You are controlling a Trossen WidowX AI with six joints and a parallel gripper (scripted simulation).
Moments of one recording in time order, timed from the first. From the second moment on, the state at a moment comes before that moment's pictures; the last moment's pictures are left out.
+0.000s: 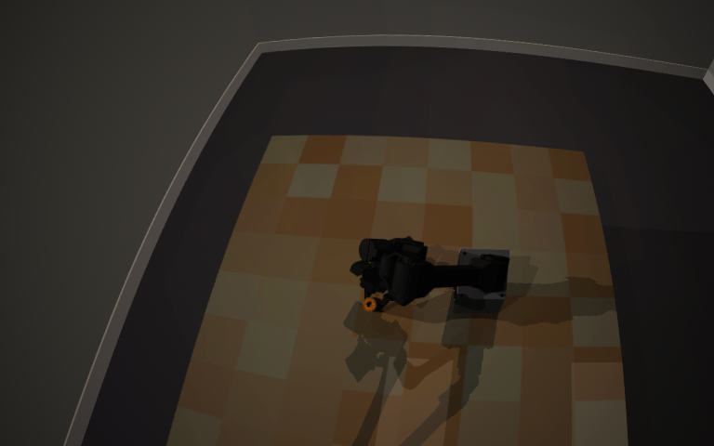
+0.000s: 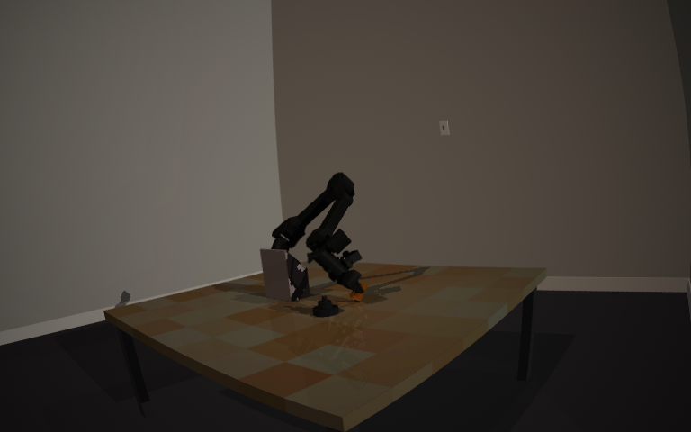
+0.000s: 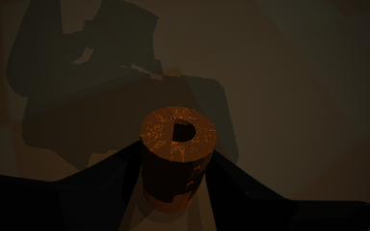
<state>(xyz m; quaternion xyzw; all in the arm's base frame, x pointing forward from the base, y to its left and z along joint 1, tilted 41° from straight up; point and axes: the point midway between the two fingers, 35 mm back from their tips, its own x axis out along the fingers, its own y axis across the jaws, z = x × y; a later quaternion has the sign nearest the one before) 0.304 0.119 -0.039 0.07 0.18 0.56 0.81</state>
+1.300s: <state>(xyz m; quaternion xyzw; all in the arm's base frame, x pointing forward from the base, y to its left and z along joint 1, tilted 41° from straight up) 0.296 0.112 -0.047 0.10 0.16 0.55 0.81</state>
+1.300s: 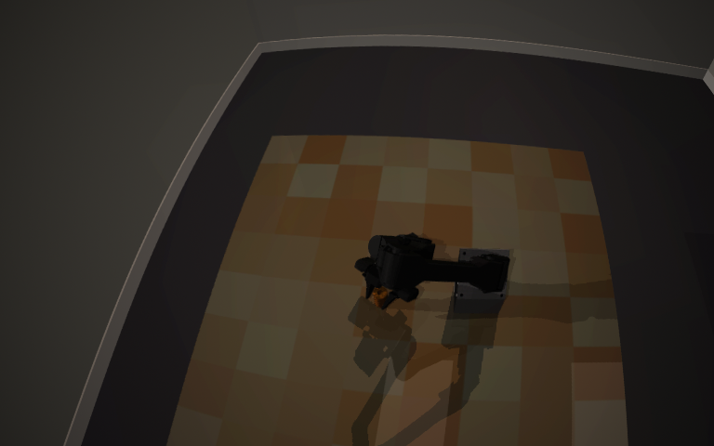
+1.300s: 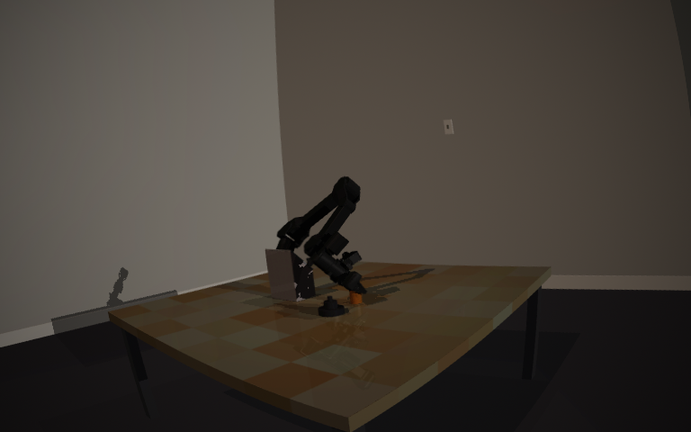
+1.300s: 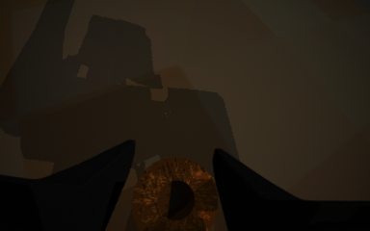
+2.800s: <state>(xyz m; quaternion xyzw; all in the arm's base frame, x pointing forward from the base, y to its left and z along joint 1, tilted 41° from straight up) 0.298 0.067 -0.007 0.10 0.18 0.55 0.81</state>
